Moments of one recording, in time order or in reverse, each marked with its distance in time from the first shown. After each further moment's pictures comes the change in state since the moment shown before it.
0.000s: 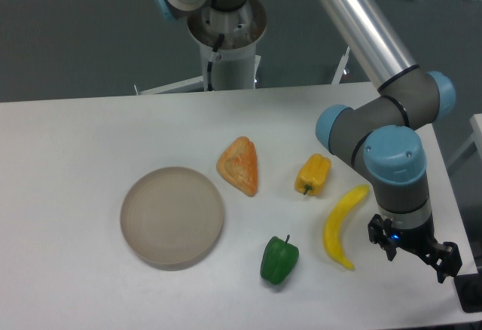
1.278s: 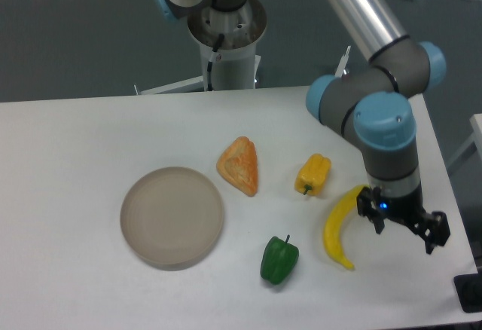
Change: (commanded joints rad) arm 0.070 0.242 -0.276 -0.026 -0.095 0.006
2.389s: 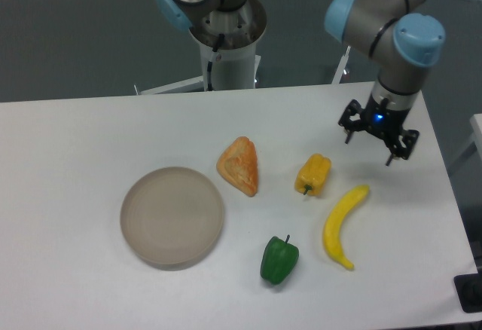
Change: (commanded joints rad) arm 0.181 0.266 -0.451 -0.163 -0.213 0.173
